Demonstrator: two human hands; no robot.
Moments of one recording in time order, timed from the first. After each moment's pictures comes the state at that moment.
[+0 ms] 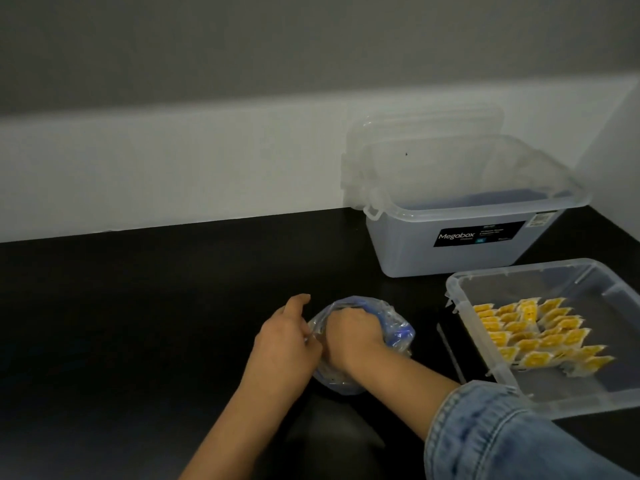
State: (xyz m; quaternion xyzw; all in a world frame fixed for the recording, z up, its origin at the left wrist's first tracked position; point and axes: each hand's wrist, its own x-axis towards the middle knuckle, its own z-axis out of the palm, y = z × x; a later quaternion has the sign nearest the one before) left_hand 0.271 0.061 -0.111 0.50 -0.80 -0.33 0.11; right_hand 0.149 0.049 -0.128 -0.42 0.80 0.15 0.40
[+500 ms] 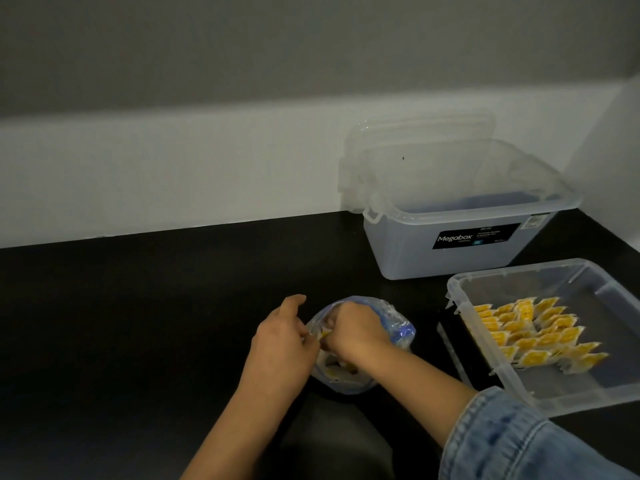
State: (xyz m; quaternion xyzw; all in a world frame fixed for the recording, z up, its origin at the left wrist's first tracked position) left_hand 0.278 0.051 -0.117 0.49 -0.79 -0.32 0.15; right_hand 0.147 0.037 -0.132 -0.32 0.84 0.06 0.44
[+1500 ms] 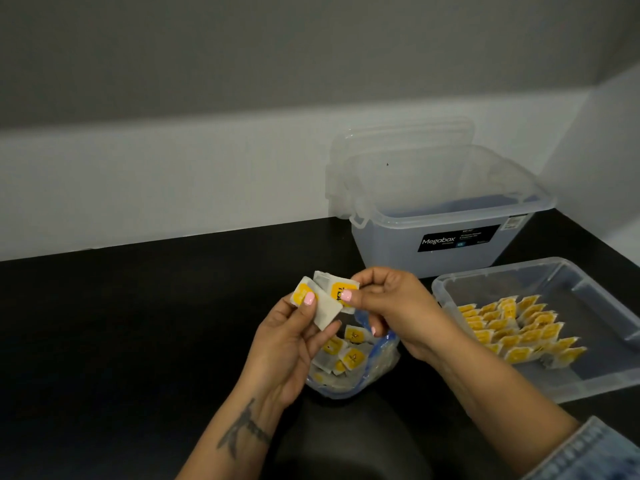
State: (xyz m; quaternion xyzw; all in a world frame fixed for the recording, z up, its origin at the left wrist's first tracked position) left_hand 0.258 0.063 -0.093 0.33 -0.31 -0.83 0.32; right_hand 0.118 0.126 -0.067 -0.35 0.63 -0.54 0.44
